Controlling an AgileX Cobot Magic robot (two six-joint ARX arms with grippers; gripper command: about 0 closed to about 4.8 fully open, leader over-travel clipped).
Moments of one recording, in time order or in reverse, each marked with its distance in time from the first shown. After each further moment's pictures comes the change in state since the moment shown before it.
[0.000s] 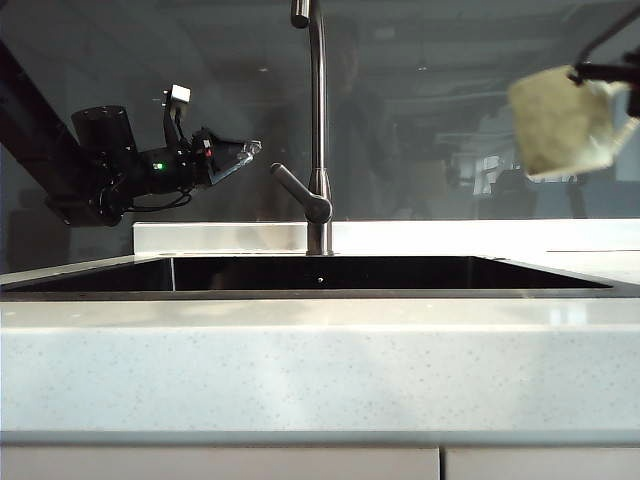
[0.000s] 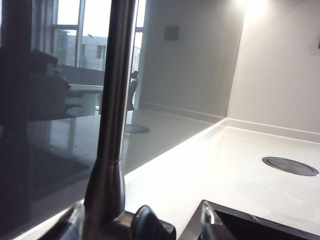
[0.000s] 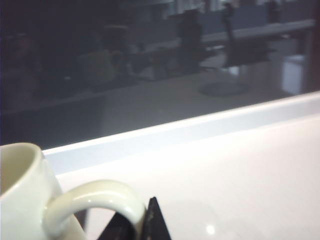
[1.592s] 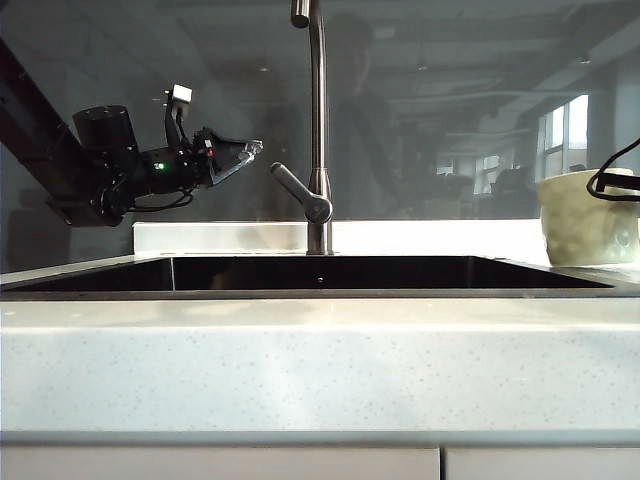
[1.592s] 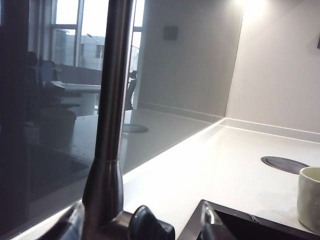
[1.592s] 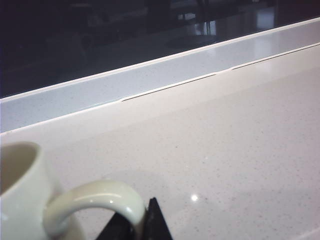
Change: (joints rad) left arm -0.002 0.000 0.000 0.000 0.000 0.000; right arm -0.054 0.365 -0.058 0.318 0.026 0.057
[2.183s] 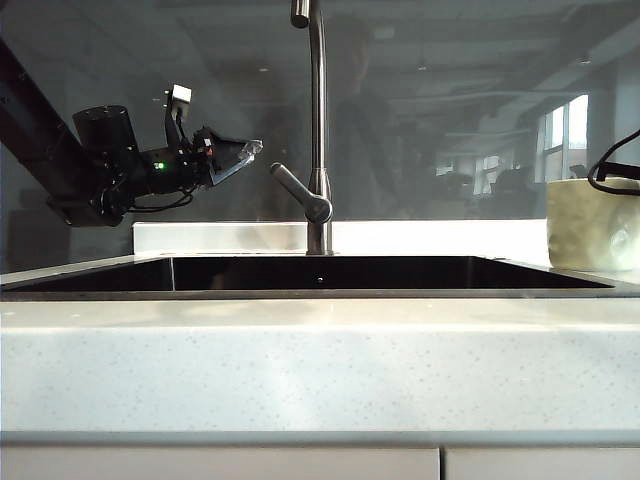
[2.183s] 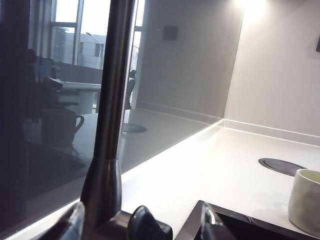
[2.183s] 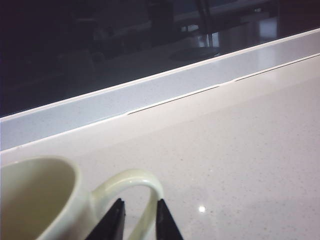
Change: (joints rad) left arm 0.000 0.000 0.000 0.000 0.000 -0.021; right arm 0.001 -0.003 -0.008 0.045 -0.004 0.011
